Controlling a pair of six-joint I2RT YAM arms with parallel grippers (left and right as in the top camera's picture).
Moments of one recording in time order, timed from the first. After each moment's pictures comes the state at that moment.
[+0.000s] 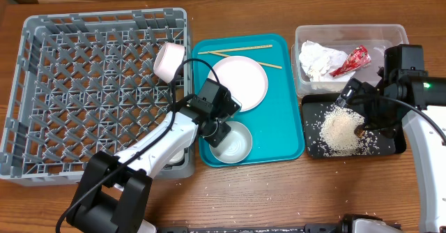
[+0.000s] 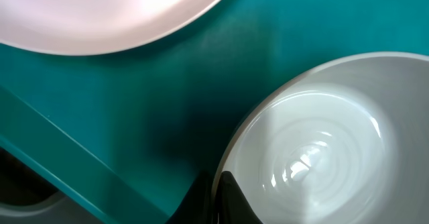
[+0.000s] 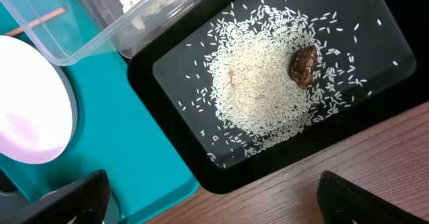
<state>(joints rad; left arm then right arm) -0.51 1.67 0.97 -0.57 0.08 0.21 -0.09 1.39 1.30 -1.24 -0.09 0.49</state>
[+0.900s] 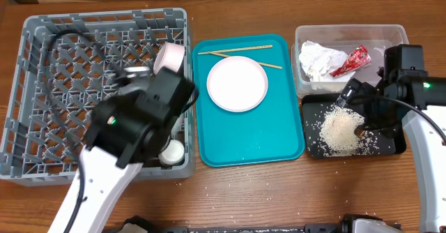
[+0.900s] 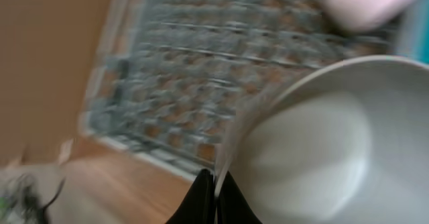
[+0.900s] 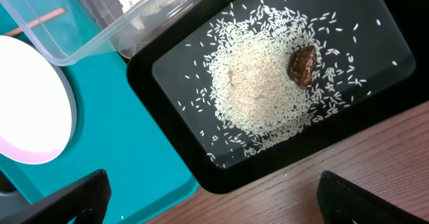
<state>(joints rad) -0.51 1.29 1.57 -1.68 -0.76 -0.71 -0.09 1.39 1.30 -1.24 -0.09 0.49</state>
